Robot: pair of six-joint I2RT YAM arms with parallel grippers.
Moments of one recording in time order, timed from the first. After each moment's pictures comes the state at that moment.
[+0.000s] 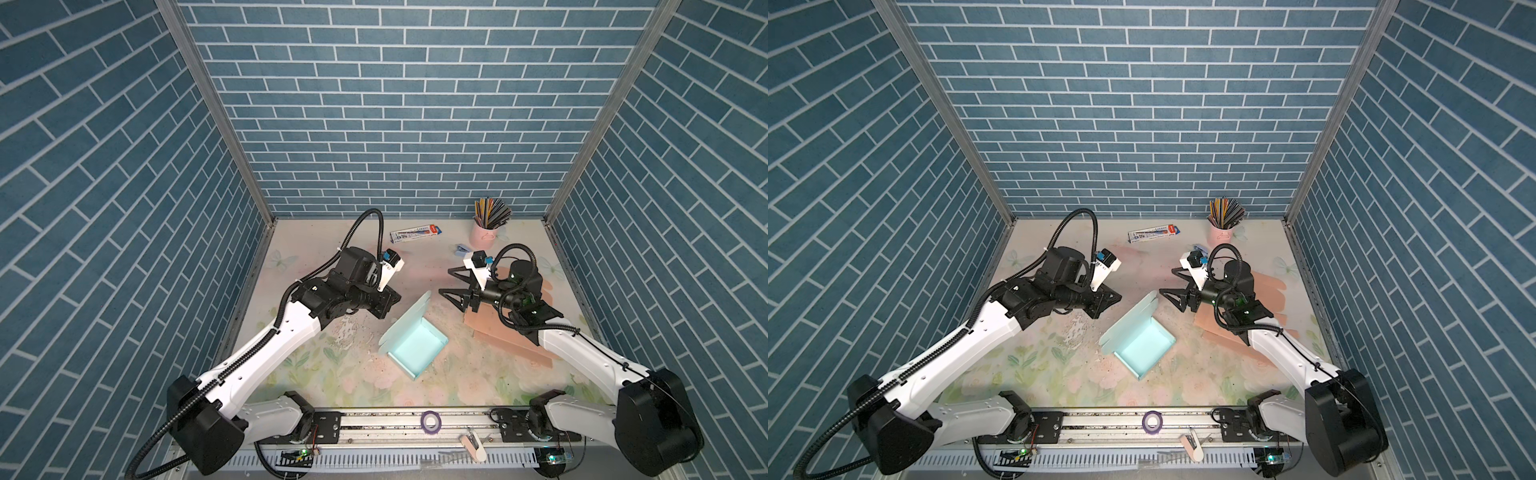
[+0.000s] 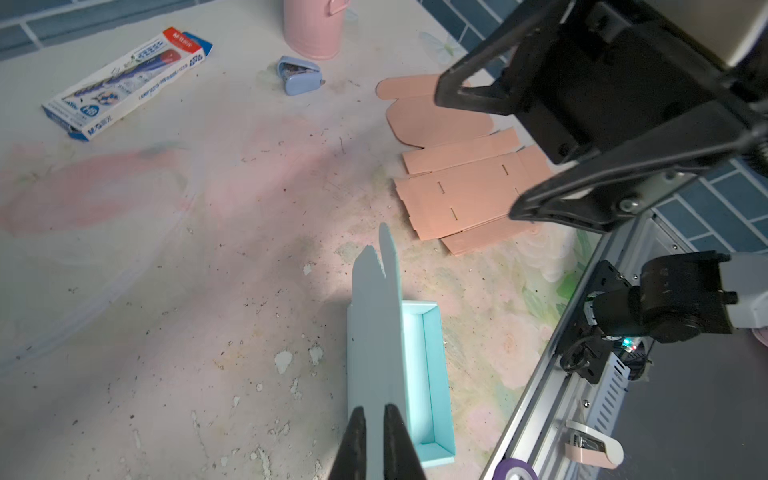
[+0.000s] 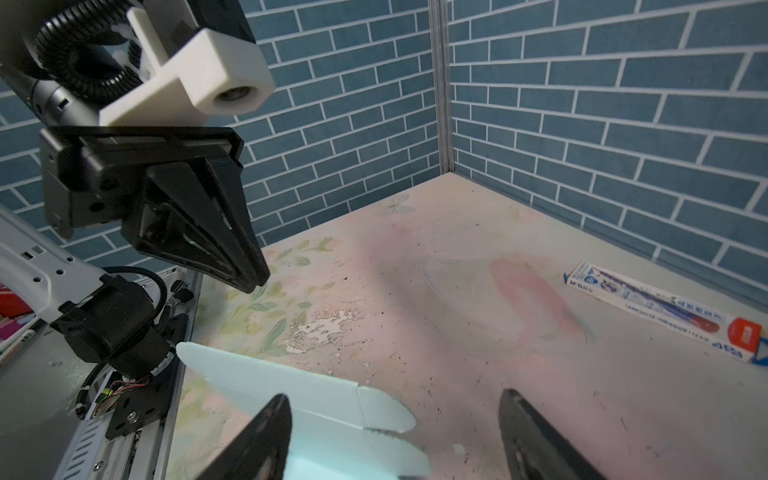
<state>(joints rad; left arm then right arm) -0.64 1.22 1.16 -0.70 0.35 -0.06 0.41 1.21 0.68 0.32 -0.85 -0.03</state>
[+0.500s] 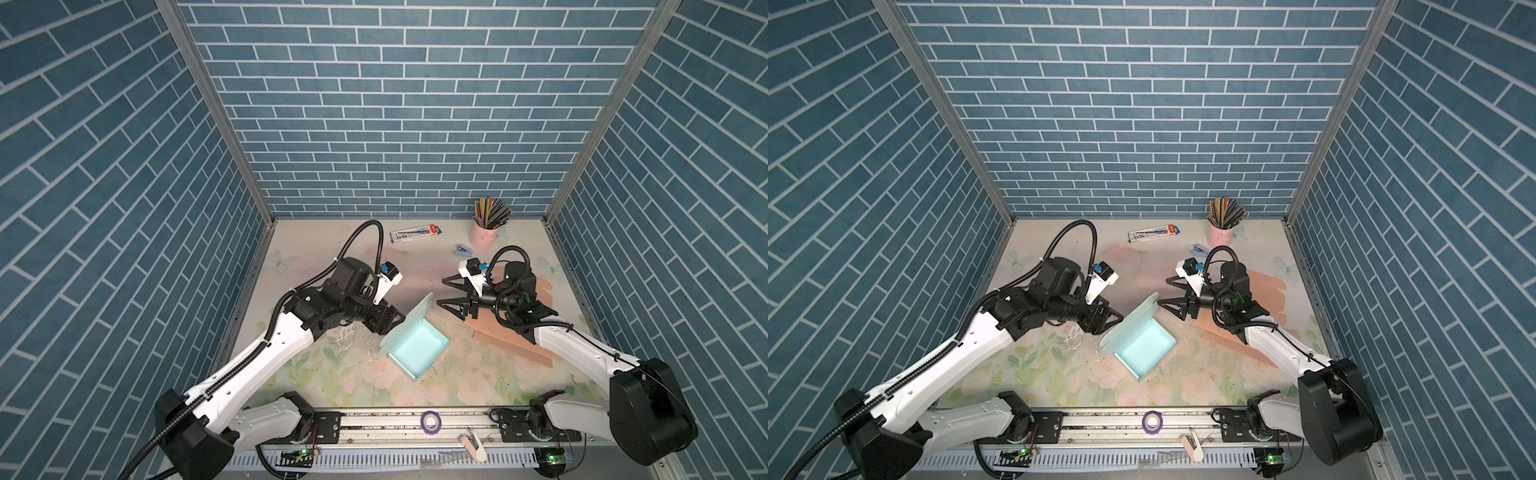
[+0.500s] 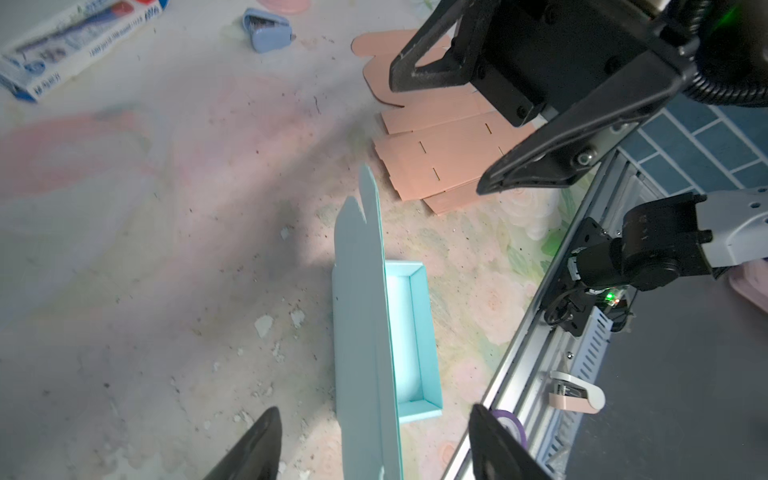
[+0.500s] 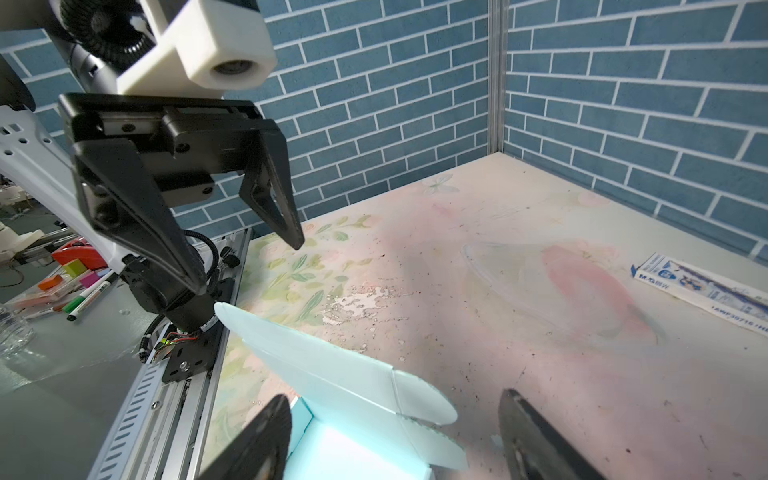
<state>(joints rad) -0.67 1.10 1.02 -0.74 0.37 -0.07 0.41 1.26 0.64 0.32 -0.97 -0.07</state>
